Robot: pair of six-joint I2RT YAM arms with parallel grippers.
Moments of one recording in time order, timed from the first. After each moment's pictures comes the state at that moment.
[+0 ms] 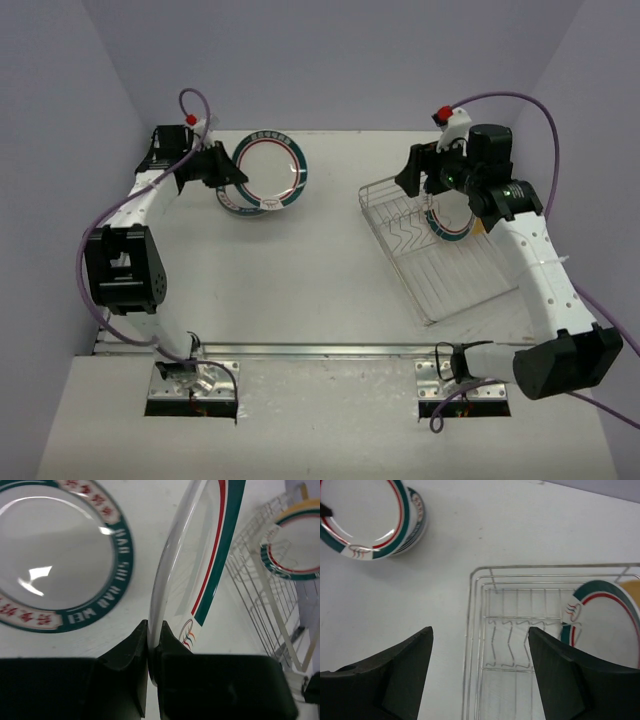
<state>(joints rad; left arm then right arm) 0.08 1.70 1.37 -0.39 0.70 -0.23 0.18 1.27 1.30 -0.51 -0.32 0.01</state>
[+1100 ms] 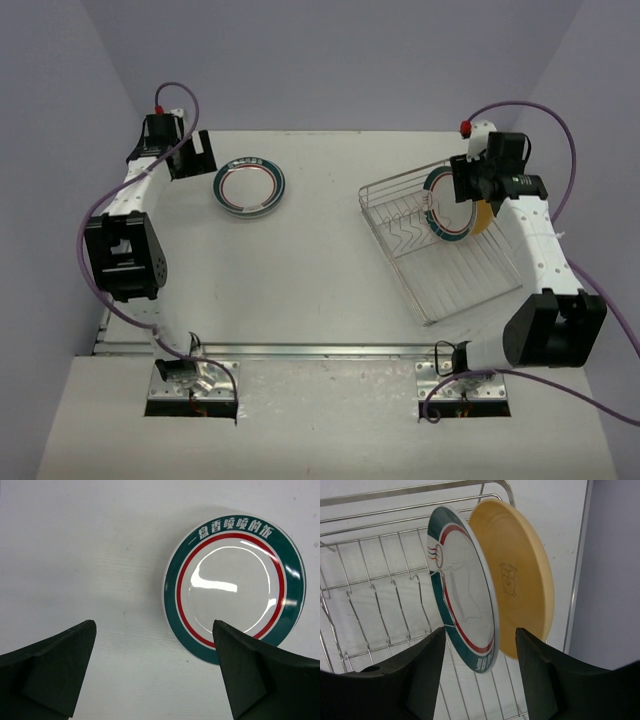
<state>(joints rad) 0.16 1.85 1.55 -0.48 0.07 -0.13 -0.06 1.40 1.26 -0.56 0.02 -0.27</state>
